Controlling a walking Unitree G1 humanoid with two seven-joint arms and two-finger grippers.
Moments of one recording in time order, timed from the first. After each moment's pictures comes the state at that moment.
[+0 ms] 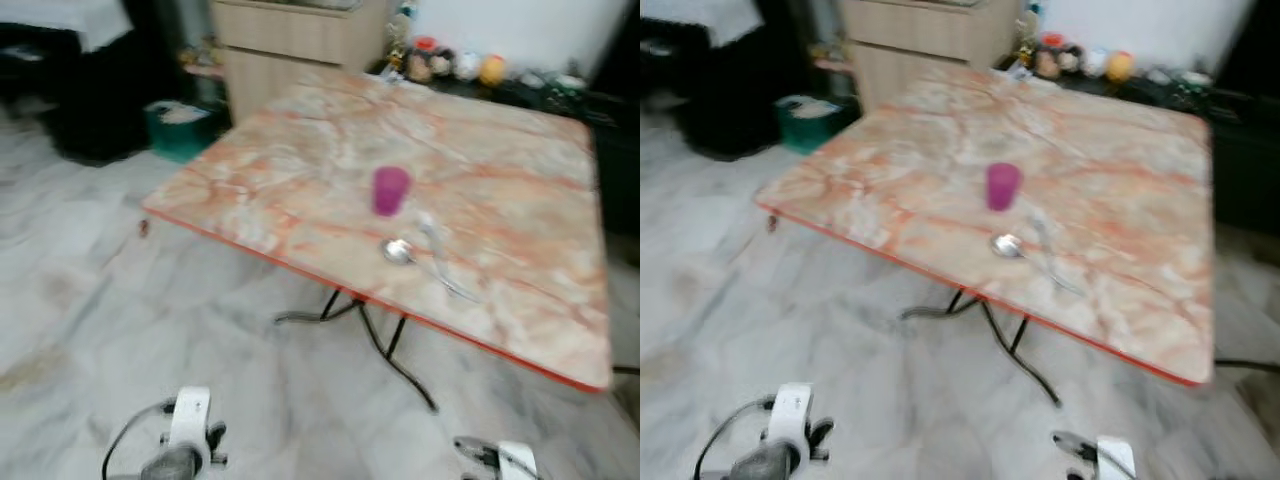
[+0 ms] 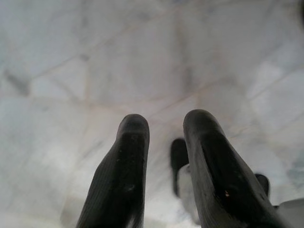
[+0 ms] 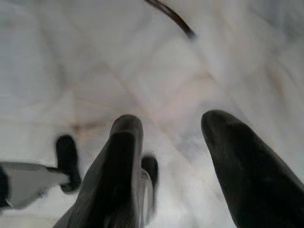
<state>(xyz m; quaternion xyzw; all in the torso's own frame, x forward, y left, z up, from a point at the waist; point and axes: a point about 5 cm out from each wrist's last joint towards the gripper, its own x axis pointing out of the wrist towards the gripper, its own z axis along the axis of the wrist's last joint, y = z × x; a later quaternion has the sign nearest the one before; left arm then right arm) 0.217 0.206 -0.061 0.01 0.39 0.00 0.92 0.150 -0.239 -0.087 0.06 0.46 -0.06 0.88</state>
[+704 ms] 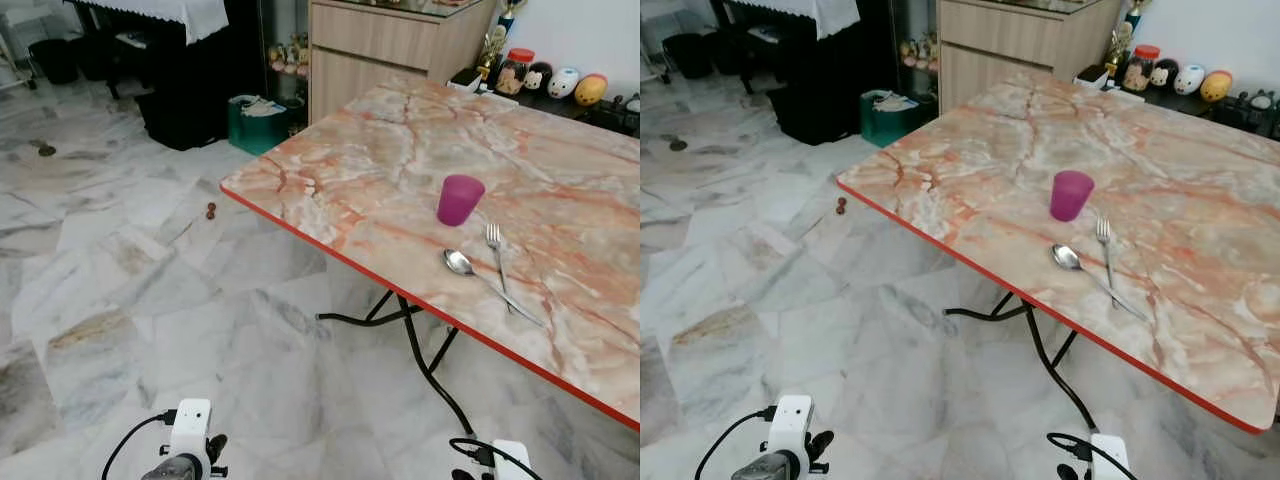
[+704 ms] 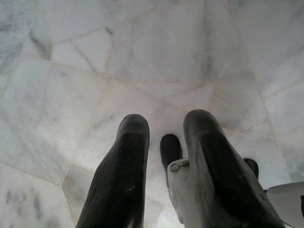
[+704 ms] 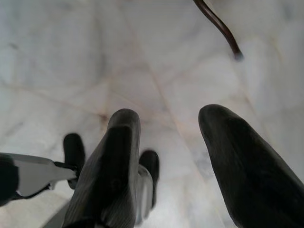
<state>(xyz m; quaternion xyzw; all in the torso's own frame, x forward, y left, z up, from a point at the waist) 0.211 0.198 -0.066 0.01 0.40 -0.01 0.91 0.151 -0.239 -0.082 0.07 0.43 0.00 0.90</state>
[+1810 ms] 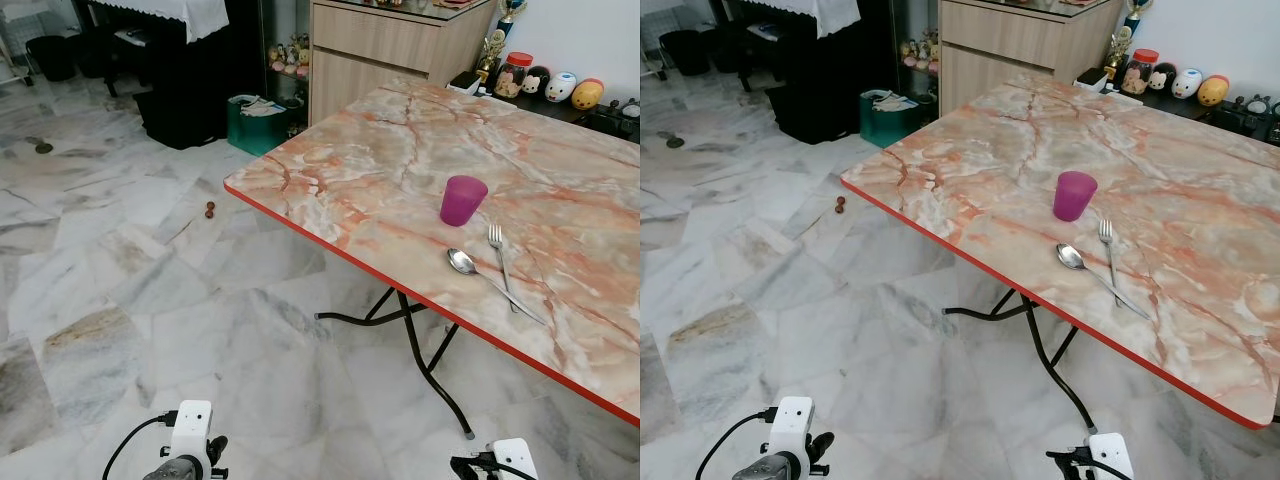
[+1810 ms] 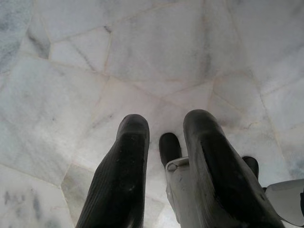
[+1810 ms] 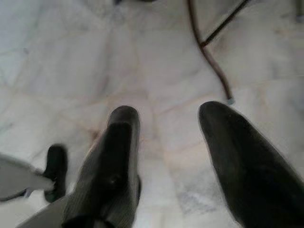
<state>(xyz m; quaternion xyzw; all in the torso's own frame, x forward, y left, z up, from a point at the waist) 0.210 0.198 -0.067 0.01 0.41 -0.01 0.91 0.147 -0.251 -0.072 -0.02 0.36 0.02 0.93</state>
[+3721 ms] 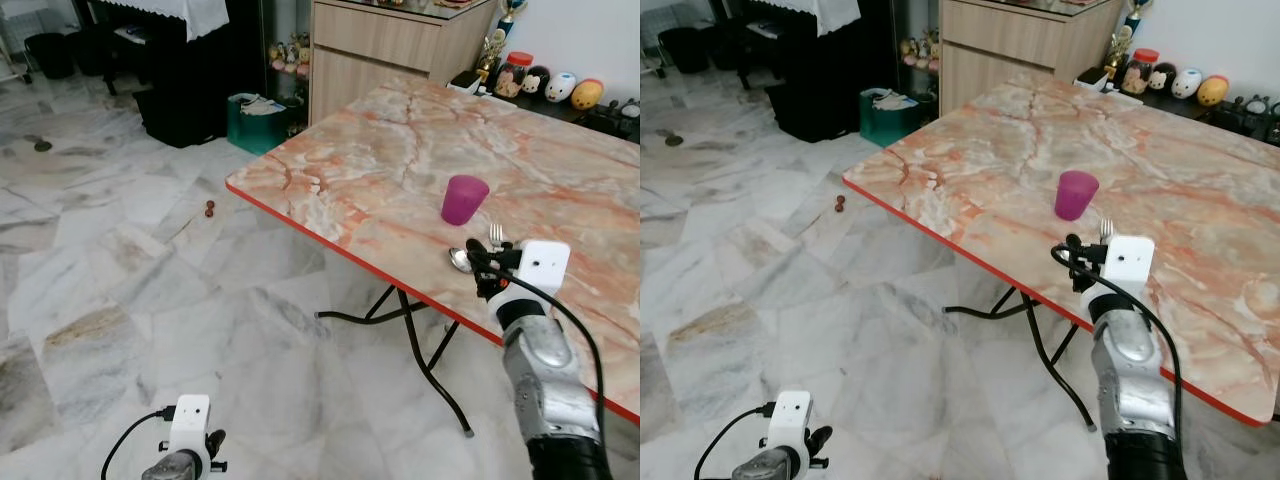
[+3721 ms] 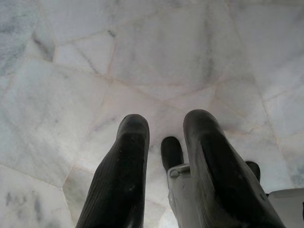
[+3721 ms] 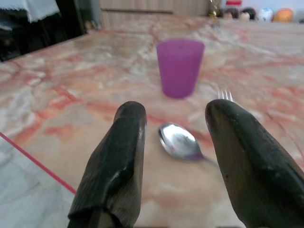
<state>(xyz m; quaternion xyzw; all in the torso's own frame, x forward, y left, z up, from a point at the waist) 0.216 0.198 -0.063 0.01 0.40 0.00 0.92 0.310 -0.223 0.111 0.02 0.03 -0.05 1.00</state>
